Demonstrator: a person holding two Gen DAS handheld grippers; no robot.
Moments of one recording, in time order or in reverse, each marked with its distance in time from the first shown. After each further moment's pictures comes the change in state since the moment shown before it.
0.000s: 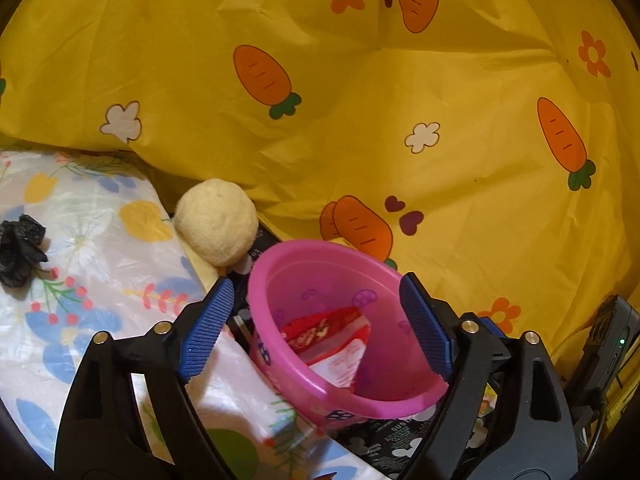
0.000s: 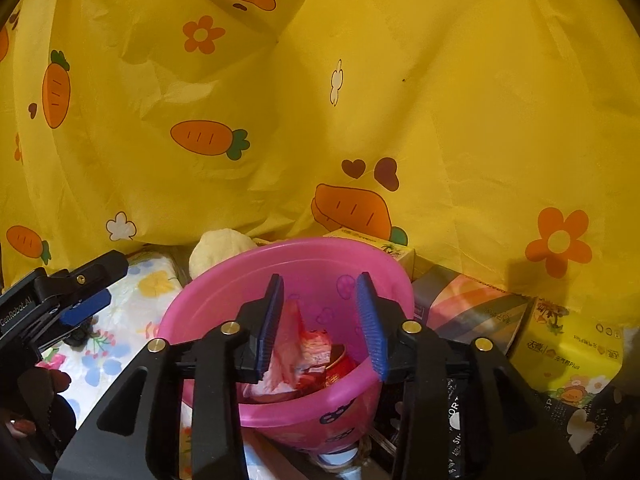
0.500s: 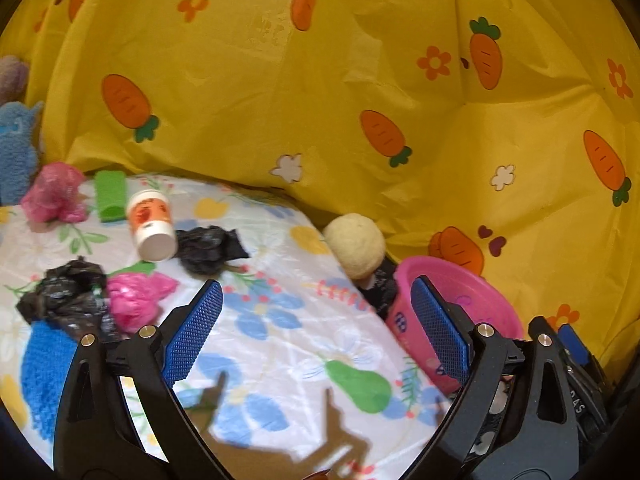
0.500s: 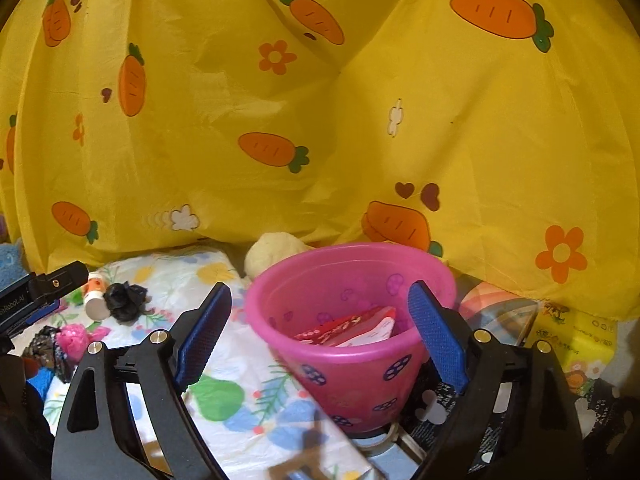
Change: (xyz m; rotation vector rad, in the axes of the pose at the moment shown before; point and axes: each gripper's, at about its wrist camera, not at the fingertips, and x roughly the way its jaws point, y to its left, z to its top) left arm -0.149 0.059 -0.024 -0.015 -0.143 0.406; right arm -0.070 0.066 -0.029 -0.098 -0.073 0.121
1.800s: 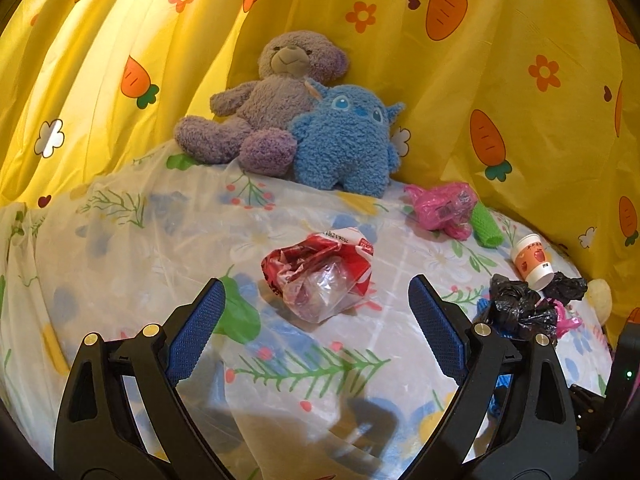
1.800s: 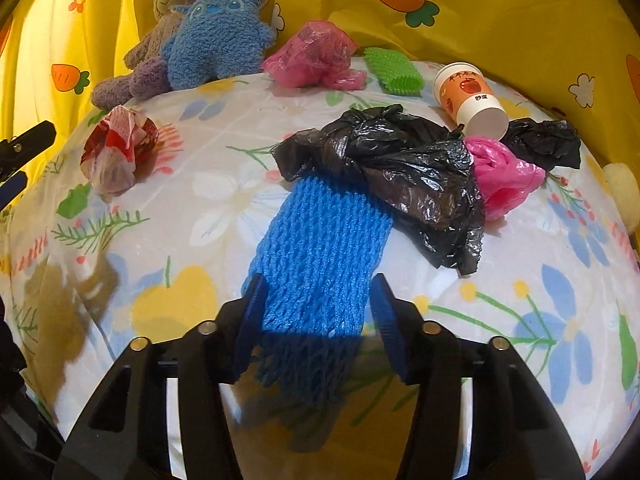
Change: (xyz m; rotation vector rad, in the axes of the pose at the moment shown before) left arm -0.175 0.305 -0.023 -0.277 -0.057 0.713; right arm 0.026 0.352 -0.130 -0.501 0.600 0.649
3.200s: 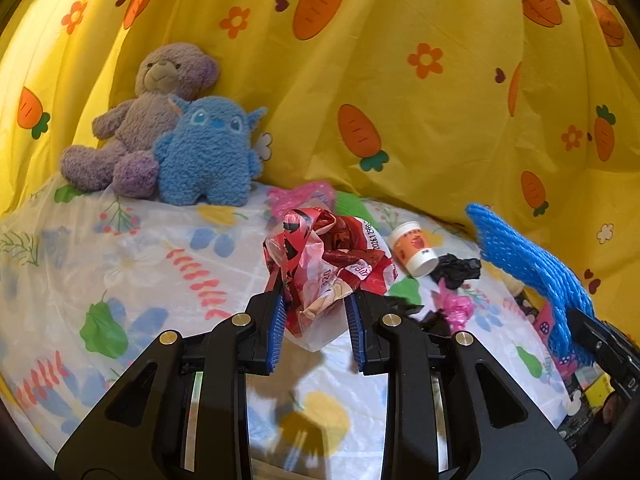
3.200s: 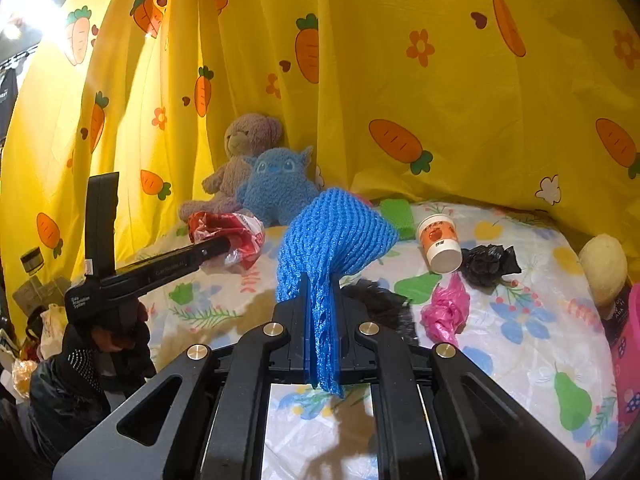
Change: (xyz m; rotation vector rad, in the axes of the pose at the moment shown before) left arm -0.034 -0.083 0.010 0.132 -0.004 -0.392; right arm -0.170 -0.048 -0.003 -0.008 -0.444 0.184
